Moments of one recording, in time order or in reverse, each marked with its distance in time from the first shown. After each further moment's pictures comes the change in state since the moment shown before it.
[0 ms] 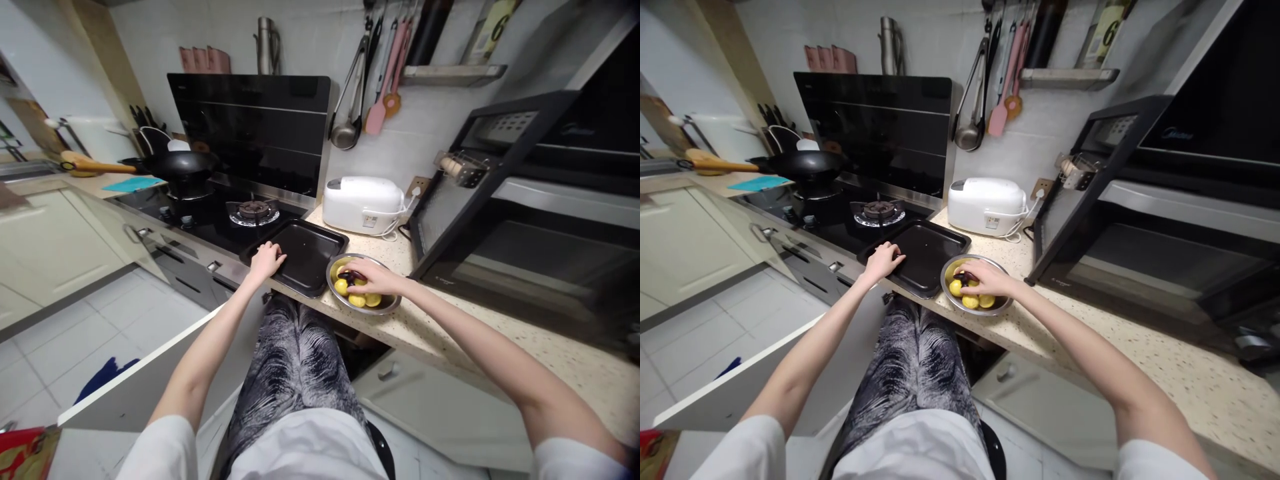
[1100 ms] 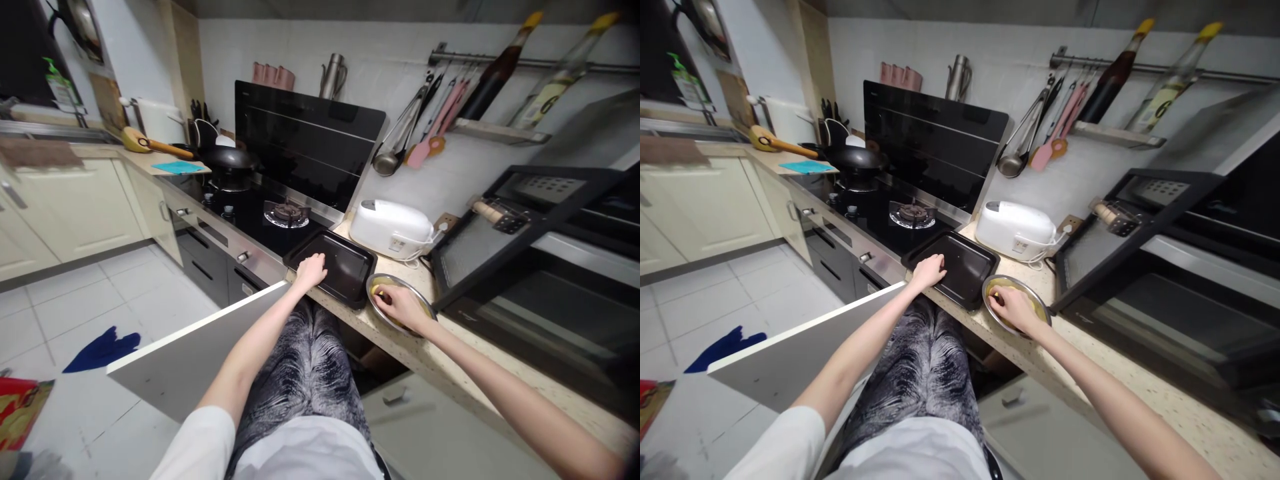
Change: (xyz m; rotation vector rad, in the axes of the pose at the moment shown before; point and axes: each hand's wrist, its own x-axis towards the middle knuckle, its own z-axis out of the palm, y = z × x) left_hand -0.018 0.034 0.005 -0.151 -0.056 0.024; right_hand -0.003 -0.038 0.028 -0.351 0.142 0.352
